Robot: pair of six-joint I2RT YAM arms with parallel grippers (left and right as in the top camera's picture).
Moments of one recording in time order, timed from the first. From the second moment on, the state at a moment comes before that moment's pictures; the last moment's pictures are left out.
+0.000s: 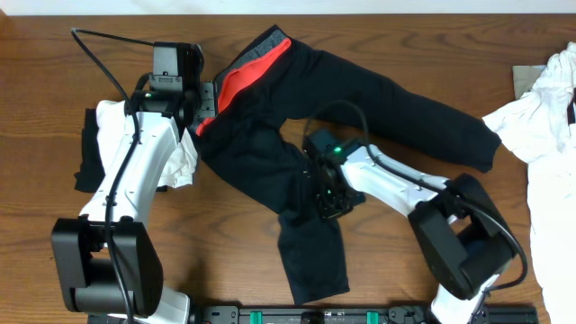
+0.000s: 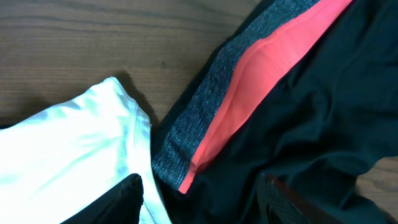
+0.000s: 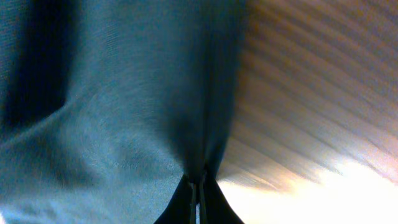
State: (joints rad) left arm -0.07 1.69 1.31 -0.56 -0.06 -0.07; right arm 0.63 1.91 1.13 -0.90 -0.14 0.28
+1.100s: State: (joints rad) left arm -0.07 1.69 1.31 -0.57 -0.06 -0.07; right arm 0.36 1.76 1.26 -1.22 -0.09 0.24
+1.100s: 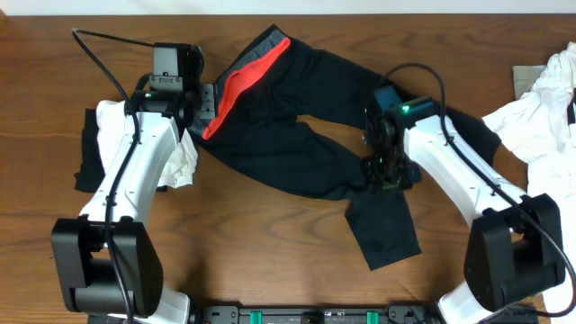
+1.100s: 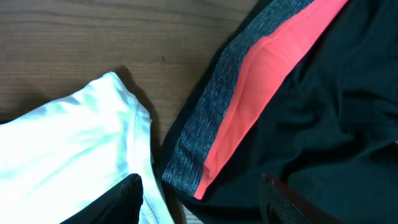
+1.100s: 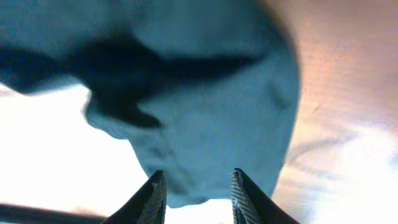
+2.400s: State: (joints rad) left arm -0.07 1.69 1.31 -0.60 -0.05 -0.07; right arm -0.02 1.75 1.23 -1.09 0.07 0.27
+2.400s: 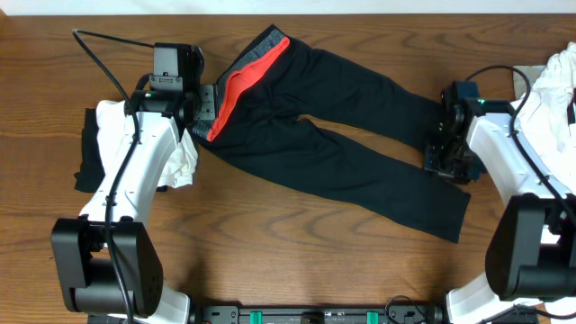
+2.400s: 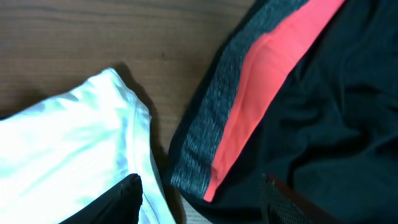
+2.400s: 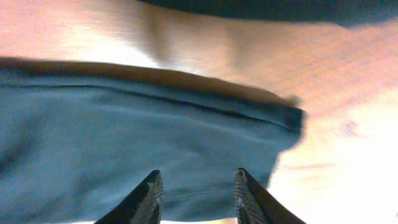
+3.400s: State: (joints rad) left arm -0.07 1.16 1.30 -1.00 0.16 -0.07; right arm -0.02 1.25 1.24 -1.02 -0.35 0.04
